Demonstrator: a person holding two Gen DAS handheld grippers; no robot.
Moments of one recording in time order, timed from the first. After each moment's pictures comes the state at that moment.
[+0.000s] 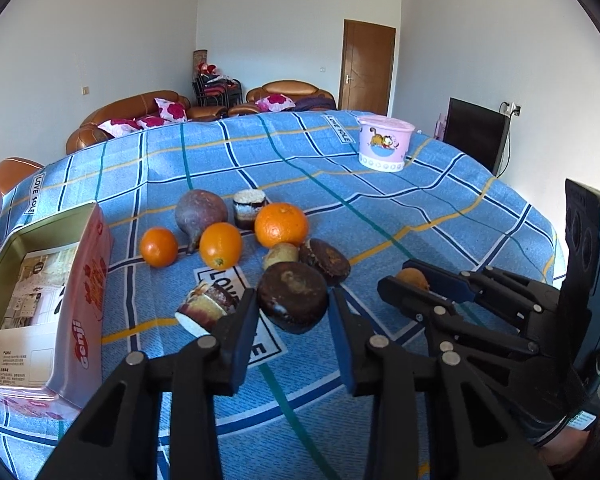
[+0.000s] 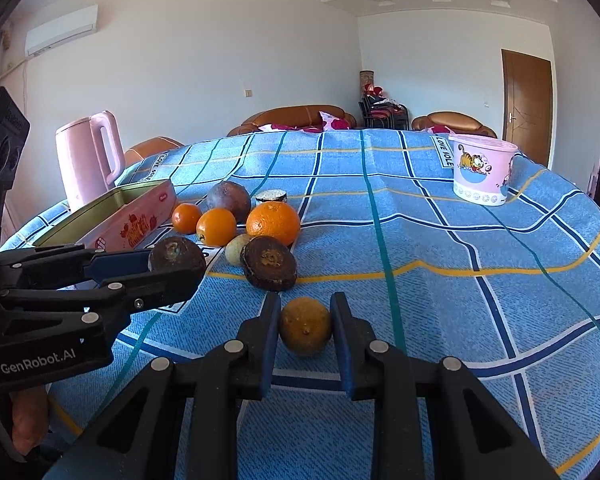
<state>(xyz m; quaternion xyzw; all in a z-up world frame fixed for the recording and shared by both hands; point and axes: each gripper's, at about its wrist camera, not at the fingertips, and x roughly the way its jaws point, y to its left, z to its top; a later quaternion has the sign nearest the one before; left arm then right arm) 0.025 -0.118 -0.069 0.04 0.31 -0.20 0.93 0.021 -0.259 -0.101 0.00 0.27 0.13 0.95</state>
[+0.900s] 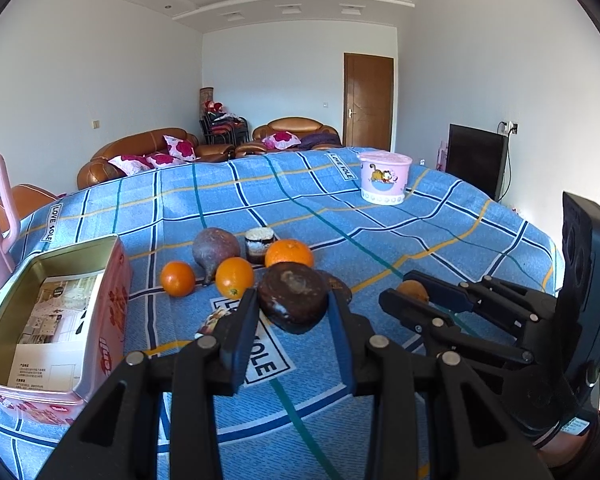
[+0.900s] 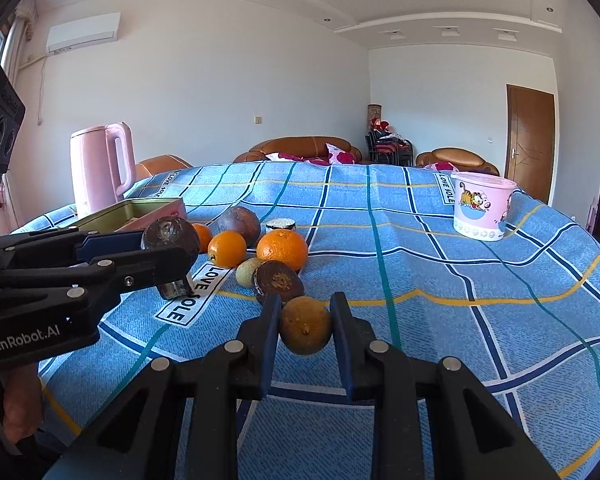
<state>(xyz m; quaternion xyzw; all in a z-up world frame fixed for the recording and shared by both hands) 0.007 -0.111 -0.059 0.04 0.24 -0.18 0.95 0.008 -0.255 -0.098 -0.02 0.21 0.13 0.97</state>
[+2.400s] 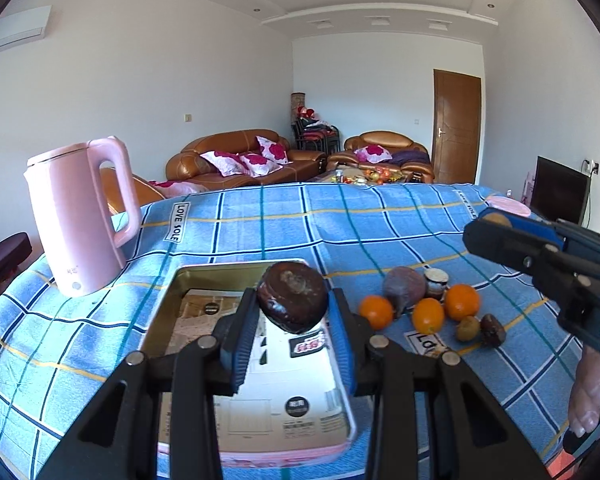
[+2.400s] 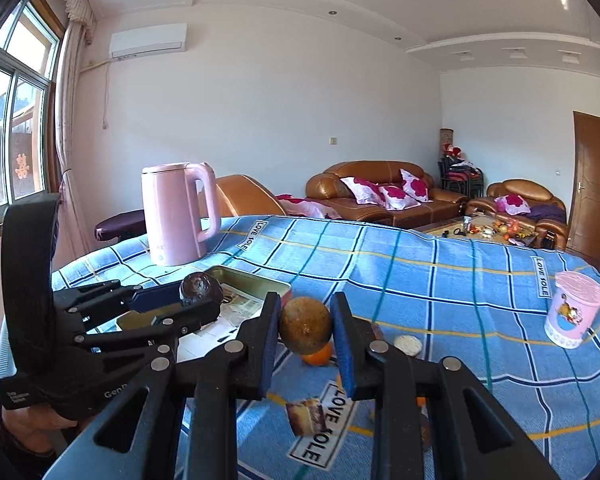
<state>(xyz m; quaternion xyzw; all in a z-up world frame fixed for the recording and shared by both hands) 0.043 0.018 -0.025 0.01 0.23 -0.02 0.97 0.049 -0.147 0.000 -0.04 0.17 0.28 0.94</state>
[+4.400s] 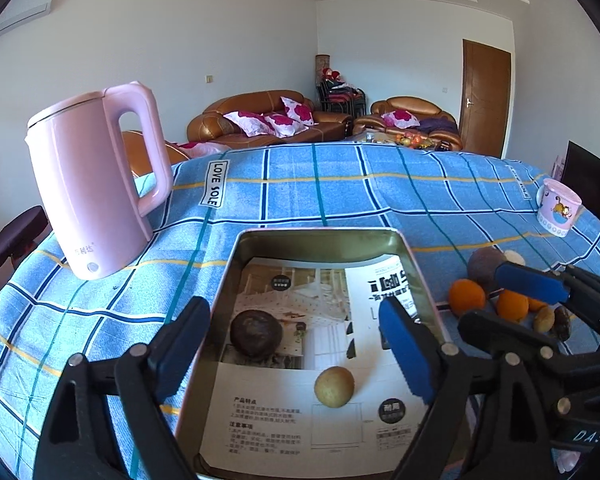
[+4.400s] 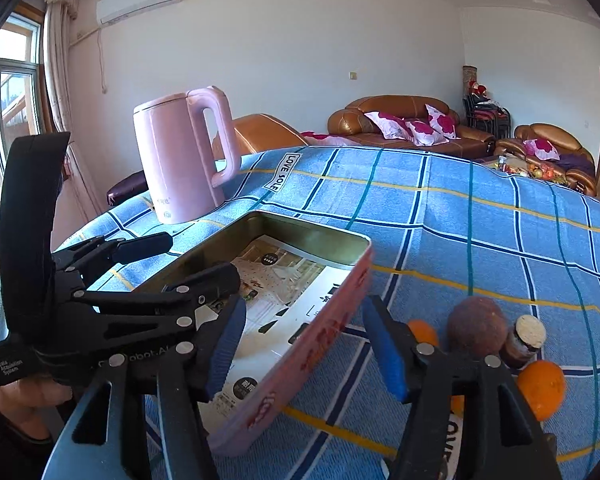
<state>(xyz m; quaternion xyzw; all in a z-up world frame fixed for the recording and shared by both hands) 0.091 0.065 -0.045 0.01 0.30 0.02 0.95 0.107 -0.080 -0.053 -0.02 0.29 0.29 0.91</state>
